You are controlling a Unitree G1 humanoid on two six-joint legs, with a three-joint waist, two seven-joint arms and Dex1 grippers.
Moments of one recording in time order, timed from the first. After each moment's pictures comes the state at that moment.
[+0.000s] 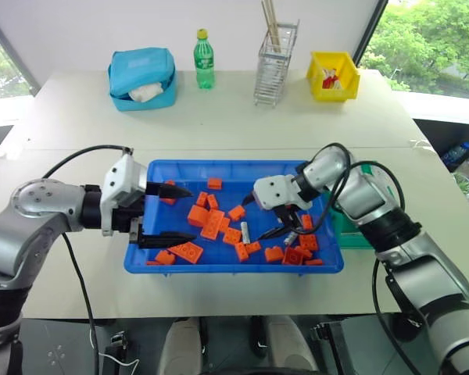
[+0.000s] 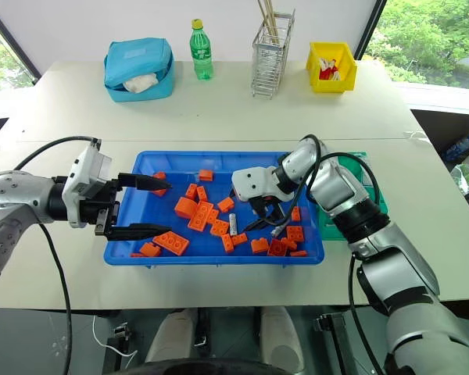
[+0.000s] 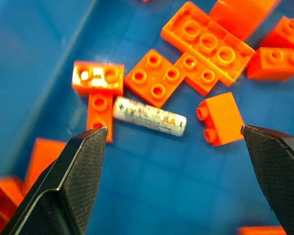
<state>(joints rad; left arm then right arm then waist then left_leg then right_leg) -0.32 0.93 0.09 -0.38 -0.67 0.60 -1.21 -0.91 -0.57 0.51 0.30 -0.09 -0.07 1.52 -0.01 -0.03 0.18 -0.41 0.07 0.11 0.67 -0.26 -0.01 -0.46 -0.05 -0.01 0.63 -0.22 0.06</state>
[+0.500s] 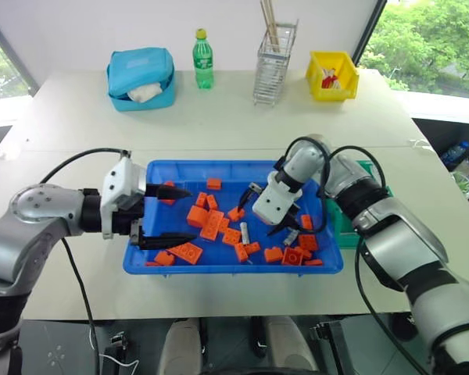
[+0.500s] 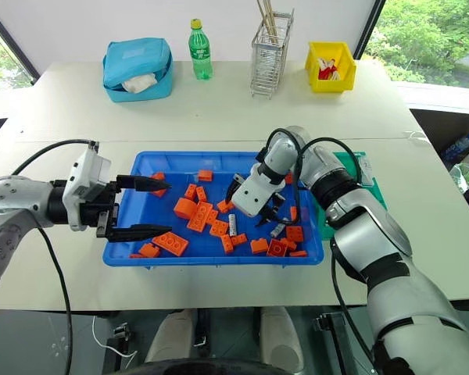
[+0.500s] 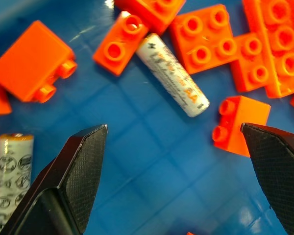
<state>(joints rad) -0.25 0.93 0.14 -0.43 -0.68 0.60 -1.16 -1.12 -0.44 0.63 0.80 -0.17 -0.74 1.61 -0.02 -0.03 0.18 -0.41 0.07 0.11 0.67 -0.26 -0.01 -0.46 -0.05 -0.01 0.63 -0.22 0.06</state>
